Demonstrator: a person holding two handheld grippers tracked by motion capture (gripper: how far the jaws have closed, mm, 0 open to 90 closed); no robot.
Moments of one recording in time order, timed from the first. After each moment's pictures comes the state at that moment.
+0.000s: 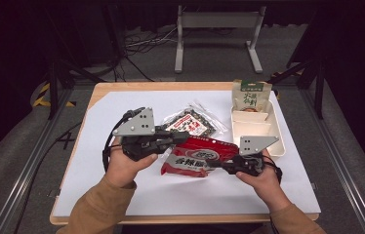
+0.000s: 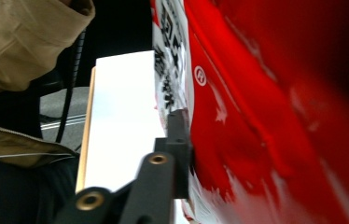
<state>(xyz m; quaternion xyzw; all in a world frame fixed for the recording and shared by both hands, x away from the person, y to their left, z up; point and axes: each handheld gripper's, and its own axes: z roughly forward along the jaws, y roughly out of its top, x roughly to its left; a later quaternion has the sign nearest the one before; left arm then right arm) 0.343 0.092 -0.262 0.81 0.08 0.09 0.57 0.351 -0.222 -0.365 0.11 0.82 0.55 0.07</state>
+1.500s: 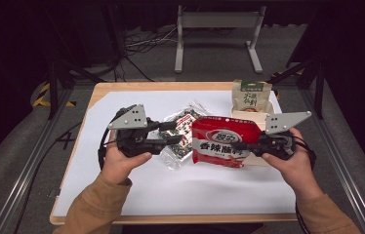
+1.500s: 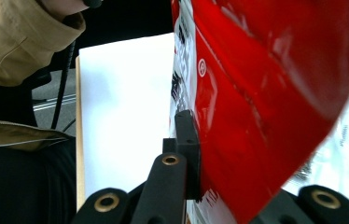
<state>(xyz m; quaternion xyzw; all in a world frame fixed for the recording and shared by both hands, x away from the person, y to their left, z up) 0.359 0.110 -0.277 0.80 0.14 0.09 0.57 0.356 -0.268 -0.287 0.15 0.85 0.49 0.09</state>
